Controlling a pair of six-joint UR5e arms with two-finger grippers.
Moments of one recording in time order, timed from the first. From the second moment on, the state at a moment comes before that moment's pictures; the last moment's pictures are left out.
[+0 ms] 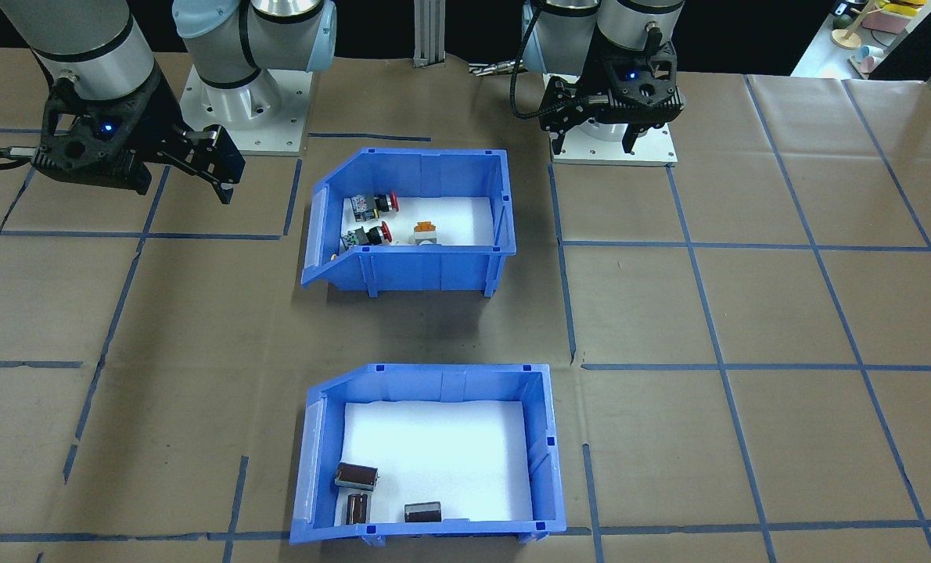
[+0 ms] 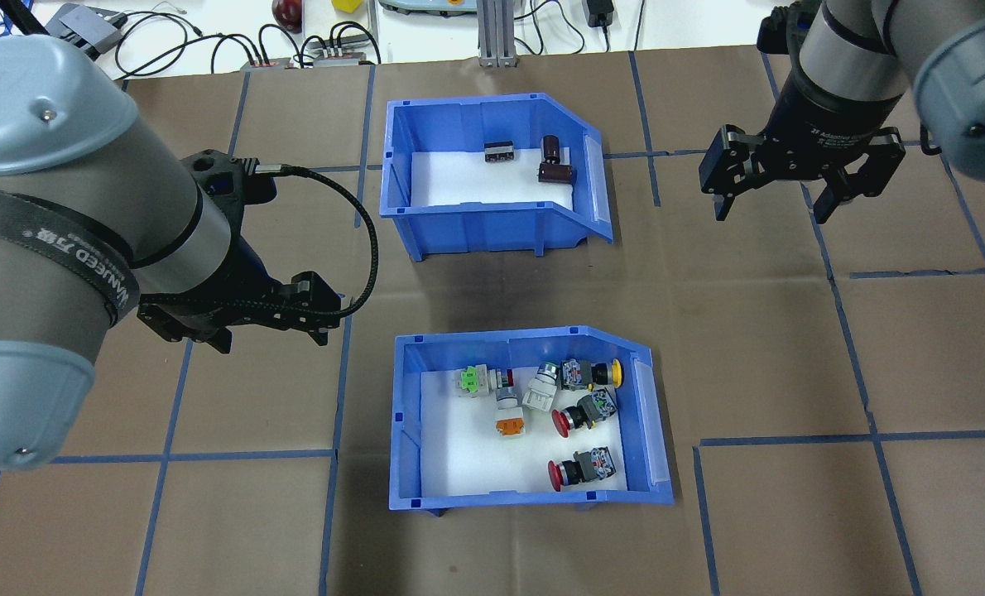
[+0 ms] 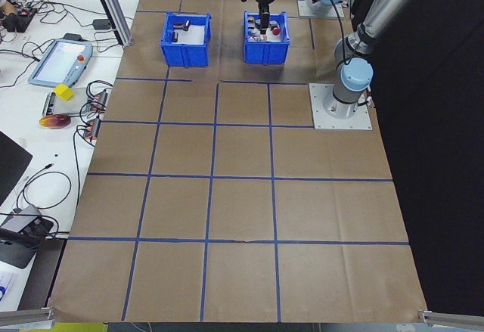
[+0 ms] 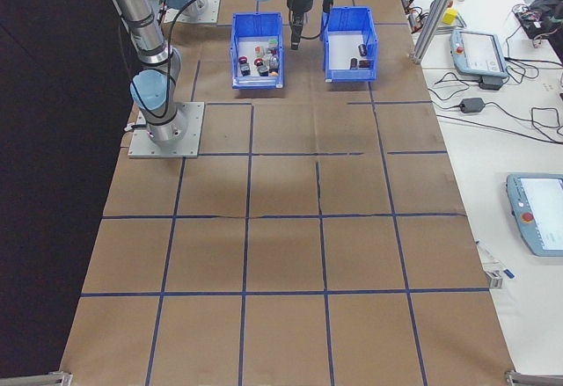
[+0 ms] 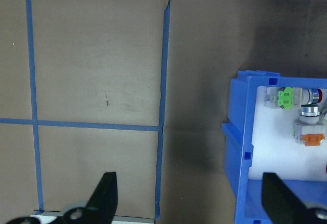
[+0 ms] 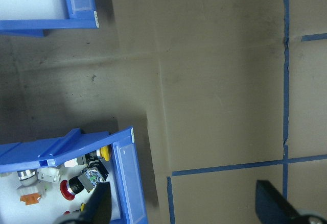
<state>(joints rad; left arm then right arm) -1.66 -1.32 -1.89 -1.51 1.58 -0.14 1.54 -1.60 1.62 -1.54 -1.59 0.07</state>
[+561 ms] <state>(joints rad) -1.67 -1.32 -1.89 -1.51 1.55 -0.26 1.54 -1.59 1.62 -1.54 -1.58 -0.03</state>
